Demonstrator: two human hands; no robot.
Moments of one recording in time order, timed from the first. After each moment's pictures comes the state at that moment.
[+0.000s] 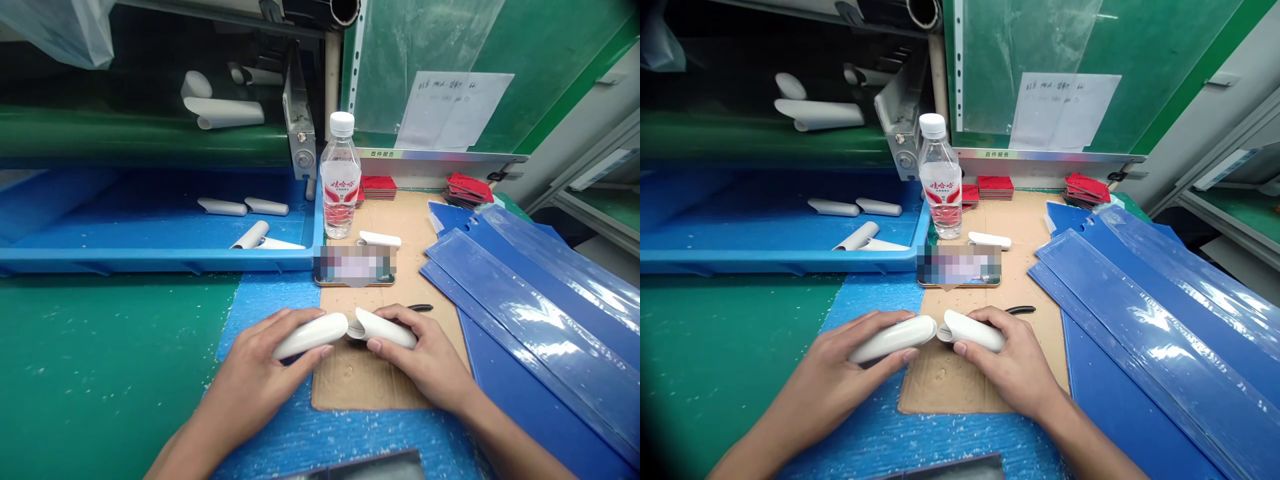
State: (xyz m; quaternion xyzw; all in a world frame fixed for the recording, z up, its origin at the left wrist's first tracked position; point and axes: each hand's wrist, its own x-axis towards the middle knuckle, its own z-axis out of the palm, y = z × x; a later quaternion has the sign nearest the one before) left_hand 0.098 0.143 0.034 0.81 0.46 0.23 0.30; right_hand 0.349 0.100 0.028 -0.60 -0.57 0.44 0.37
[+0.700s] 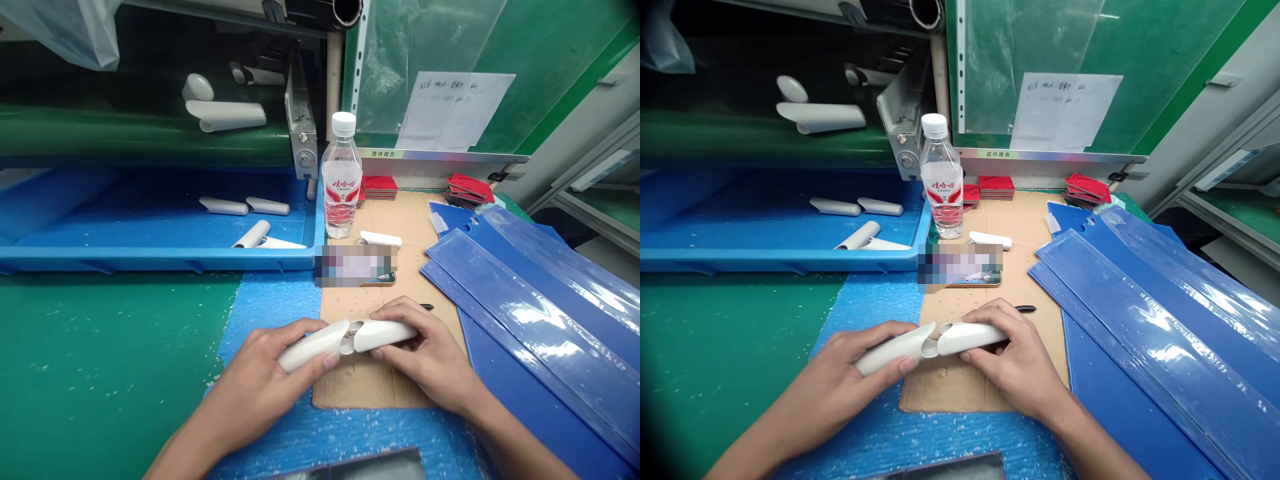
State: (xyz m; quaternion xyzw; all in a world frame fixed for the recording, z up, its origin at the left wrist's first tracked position) left_hand 0.104 0.141 0.055 0.78 0.46 0.10 0.42; right_hand 0.352 0.099 0.026 -0.54 -0.61 0.40 0.42
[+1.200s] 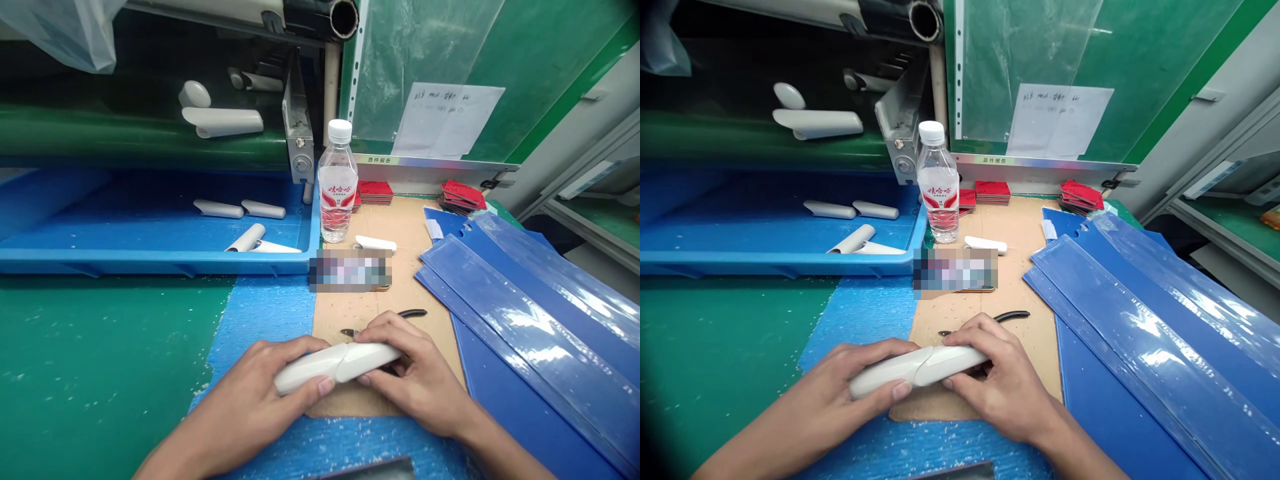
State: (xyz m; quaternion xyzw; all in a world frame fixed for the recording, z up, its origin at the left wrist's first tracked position) left_hand 0.104 0.139 0.061 0.77 0.46 0.03 0.45; right_hand 0.346 0.090 0.026 -0.50 -0.64 0.43 0.40
